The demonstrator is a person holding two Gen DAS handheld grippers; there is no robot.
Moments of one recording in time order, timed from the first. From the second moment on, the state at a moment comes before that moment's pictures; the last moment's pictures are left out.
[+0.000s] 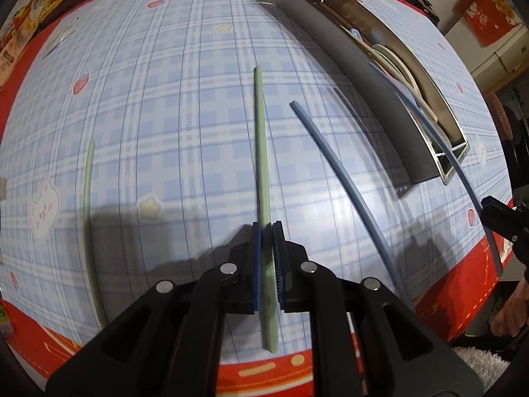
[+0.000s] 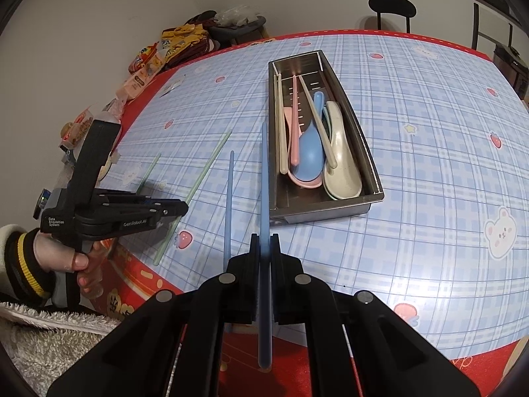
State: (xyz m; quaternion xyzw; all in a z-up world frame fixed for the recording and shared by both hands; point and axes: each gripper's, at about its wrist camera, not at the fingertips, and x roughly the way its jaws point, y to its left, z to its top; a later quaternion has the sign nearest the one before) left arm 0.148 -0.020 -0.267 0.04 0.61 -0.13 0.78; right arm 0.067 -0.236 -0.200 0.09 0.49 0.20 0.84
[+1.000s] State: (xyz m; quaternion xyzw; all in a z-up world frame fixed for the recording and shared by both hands) left arm 0.228 -0.052 -0.218 -0.28 0.59 -0.18 0.74; right arm 0.155 -0.266 -0.187 0.12 0.50 0.17 0.84
